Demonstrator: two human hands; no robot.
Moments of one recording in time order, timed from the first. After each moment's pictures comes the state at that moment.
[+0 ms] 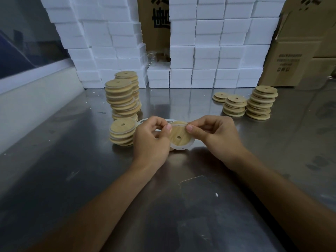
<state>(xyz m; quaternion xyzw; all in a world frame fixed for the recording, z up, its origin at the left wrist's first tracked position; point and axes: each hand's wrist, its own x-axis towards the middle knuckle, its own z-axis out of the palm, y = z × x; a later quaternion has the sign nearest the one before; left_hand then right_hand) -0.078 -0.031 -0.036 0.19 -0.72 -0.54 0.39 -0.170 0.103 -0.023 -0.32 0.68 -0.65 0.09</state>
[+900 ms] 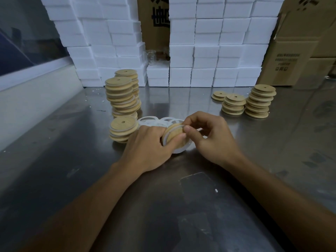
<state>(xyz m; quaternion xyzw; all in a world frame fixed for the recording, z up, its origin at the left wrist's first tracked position) -0.064 -0.055 -0.037 0.04 -0.93 -0.20 0.31 -0.157 0.102 -0.021 -0.45 0.73 -0.52 -0.04</state>
